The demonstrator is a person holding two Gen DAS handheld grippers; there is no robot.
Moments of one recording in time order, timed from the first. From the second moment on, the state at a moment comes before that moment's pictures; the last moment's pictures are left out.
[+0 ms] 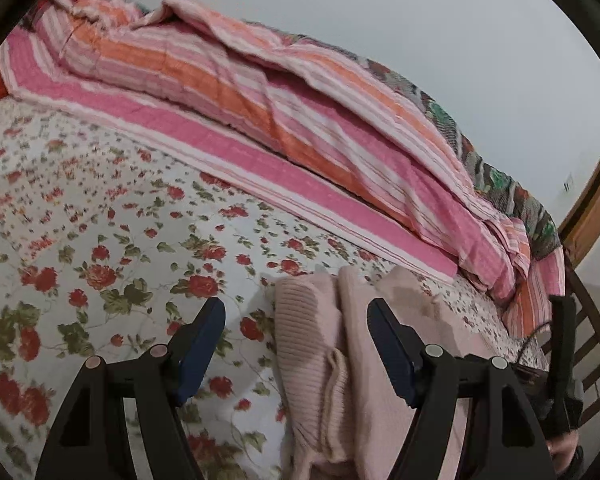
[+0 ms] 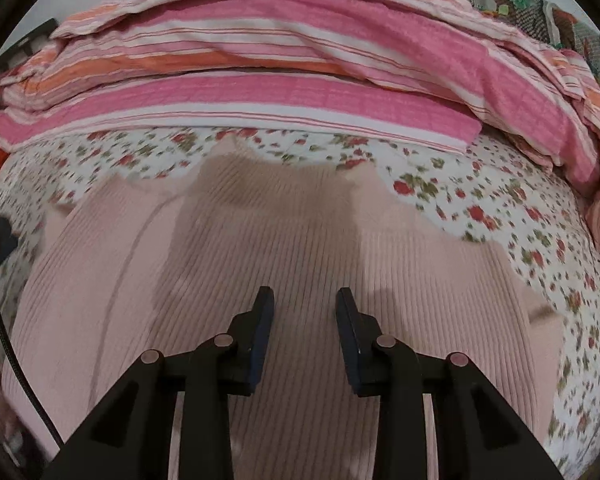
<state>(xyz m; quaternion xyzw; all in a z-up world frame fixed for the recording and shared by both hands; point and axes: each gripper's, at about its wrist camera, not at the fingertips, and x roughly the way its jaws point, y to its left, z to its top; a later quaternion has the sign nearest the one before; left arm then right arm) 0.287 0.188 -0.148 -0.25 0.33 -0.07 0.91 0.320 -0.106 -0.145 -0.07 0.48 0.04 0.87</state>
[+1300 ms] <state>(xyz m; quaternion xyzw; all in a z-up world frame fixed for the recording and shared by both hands) 0.192 0.138 -0.176 -0.29 0.37 -0.11 0.88 0.210 -0.304 -0.123 0.16 0.33 0.06 0.93</state>
